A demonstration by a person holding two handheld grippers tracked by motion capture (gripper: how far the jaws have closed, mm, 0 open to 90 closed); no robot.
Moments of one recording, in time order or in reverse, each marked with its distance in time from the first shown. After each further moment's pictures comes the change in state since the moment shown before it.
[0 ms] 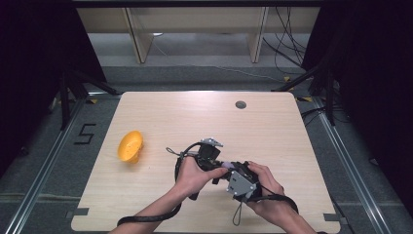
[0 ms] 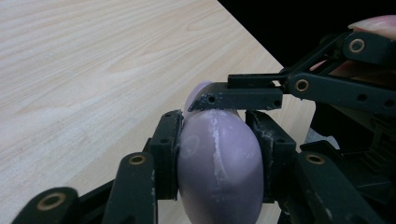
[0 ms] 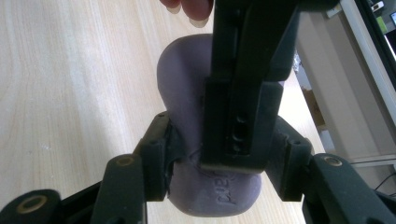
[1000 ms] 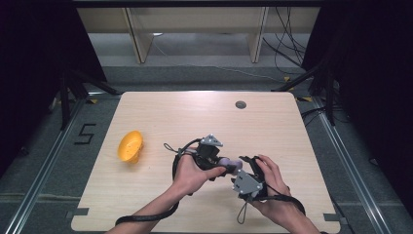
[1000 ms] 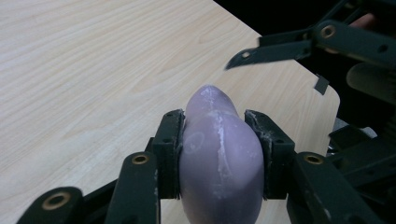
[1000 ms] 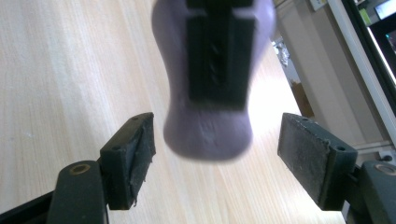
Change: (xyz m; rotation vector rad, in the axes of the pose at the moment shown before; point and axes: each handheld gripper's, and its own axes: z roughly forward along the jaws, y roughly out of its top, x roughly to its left) left arm -0.002 0.006 -0.013 -0.022 0.065 0.138; right arm -0.008 -0.008 -0.010 0.009 -0.051 0.014
